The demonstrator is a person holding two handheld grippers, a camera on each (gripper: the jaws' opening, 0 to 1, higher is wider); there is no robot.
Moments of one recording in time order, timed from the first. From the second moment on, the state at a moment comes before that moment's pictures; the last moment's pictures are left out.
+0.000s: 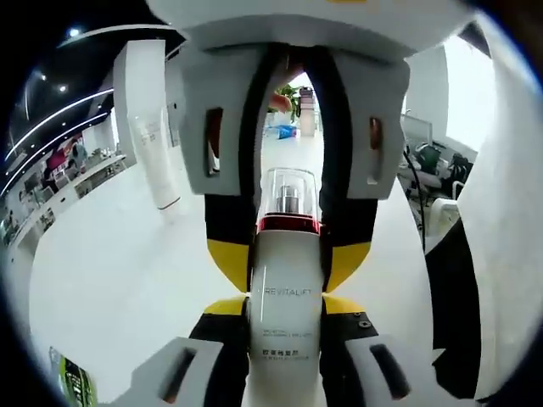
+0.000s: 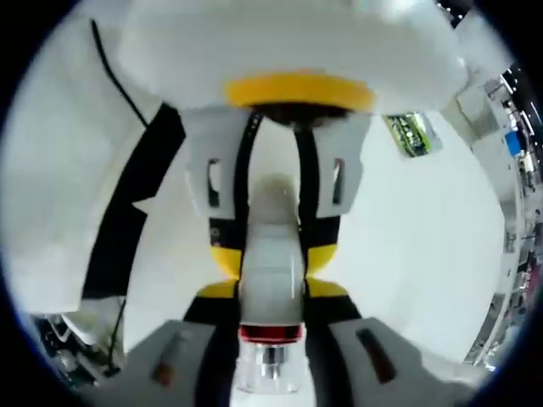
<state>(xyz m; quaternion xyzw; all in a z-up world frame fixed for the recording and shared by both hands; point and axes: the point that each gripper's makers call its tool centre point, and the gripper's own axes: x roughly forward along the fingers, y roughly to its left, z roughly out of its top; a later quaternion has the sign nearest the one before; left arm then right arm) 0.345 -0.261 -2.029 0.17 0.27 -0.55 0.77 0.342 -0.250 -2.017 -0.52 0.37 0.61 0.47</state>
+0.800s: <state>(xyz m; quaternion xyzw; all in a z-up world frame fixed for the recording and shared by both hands) 0.334 -0.242 -2.036 0.17 0.32 -0.54 0.76 0.334 -0.237 -2.035 -0.49 0.35 0.64 0.49</state>
